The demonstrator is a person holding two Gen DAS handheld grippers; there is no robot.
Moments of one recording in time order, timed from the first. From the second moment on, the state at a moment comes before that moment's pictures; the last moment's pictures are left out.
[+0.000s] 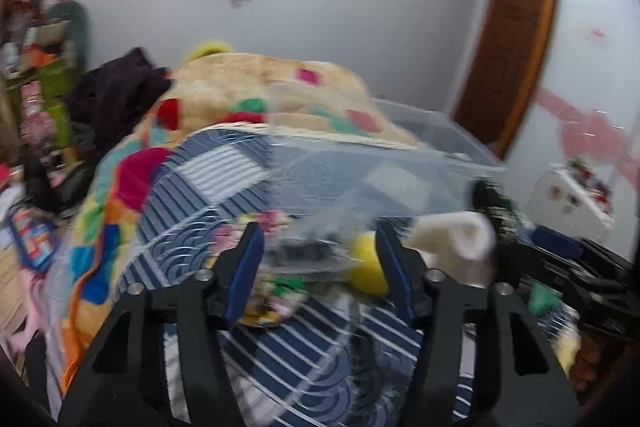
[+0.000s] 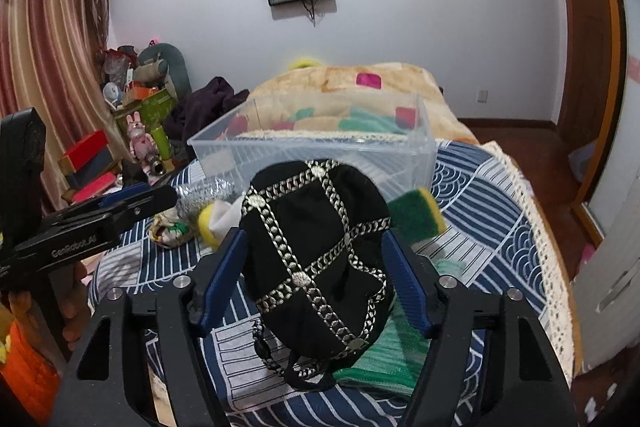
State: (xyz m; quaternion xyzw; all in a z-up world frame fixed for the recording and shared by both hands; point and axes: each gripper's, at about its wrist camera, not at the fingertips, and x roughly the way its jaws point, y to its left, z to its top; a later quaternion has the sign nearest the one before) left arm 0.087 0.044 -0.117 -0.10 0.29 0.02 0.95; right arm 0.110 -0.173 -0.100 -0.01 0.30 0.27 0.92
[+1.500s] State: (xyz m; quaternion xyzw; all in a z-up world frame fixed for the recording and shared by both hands) left arm 0.110 0.047 -0.054 -0.09 0.22 0.01 0.97; right arm 0.147 -0.181 -0.024 0.03 0.21 0.30 0.93
